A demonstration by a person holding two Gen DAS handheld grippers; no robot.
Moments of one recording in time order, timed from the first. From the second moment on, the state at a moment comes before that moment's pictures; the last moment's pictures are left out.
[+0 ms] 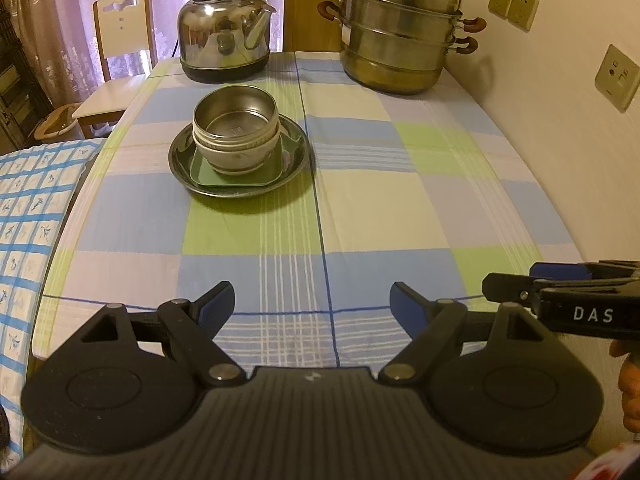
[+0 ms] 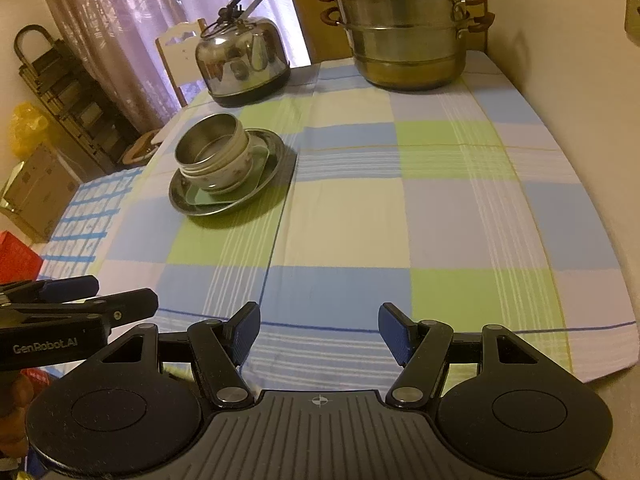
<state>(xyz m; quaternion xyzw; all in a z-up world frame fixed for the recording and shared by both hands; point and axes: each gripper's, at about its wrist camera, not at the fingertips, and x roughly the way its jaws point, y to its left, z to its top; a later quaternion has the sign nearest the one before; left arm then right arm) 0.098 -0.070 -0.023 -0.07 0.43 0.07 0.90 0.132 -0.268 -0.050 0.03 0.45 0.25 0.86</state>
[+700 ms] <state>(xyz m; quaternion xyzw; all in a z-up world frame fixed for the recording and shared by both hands) 0.089 -0.091 -0.023 -0.06 0.43 0.06 0.90 0.122 -0.284 -0.048 0.03 0.44 0.25 0.86</state>
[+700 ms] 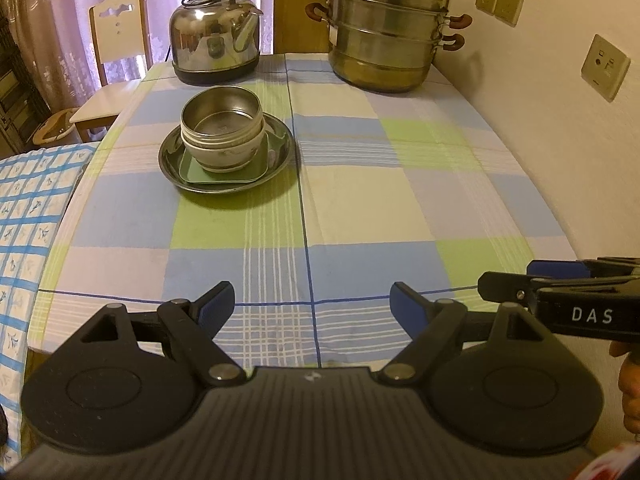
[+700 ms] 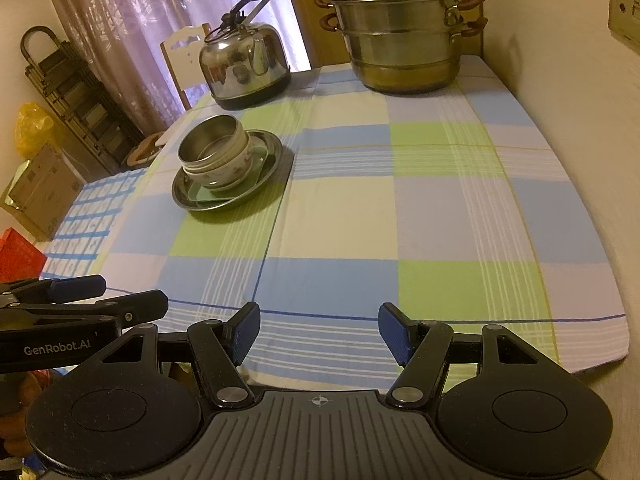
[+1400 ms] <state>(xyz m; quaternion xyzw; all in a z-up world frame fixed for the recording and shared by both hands) 0.088 -0.090 -0.022 -0.06 0.43 0.07 0.90 0.122 -0.285 -0.049 0.03 0.44 0.25 0.86</state>
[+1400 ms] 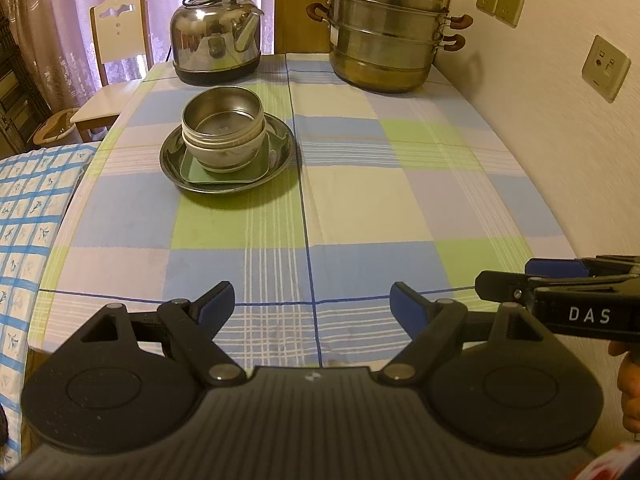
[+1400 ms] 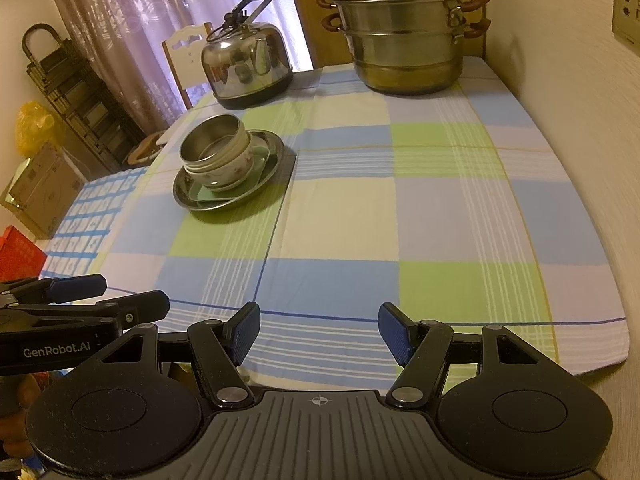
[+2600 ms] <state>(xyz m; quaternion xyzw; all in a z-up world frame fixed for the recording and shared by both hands) 0.085 -0.085 -0.024 -0.07 0.43 0.06 0.90 0.118 -0.279 -0.050 0.02 0.44 0.25 0.86</state>
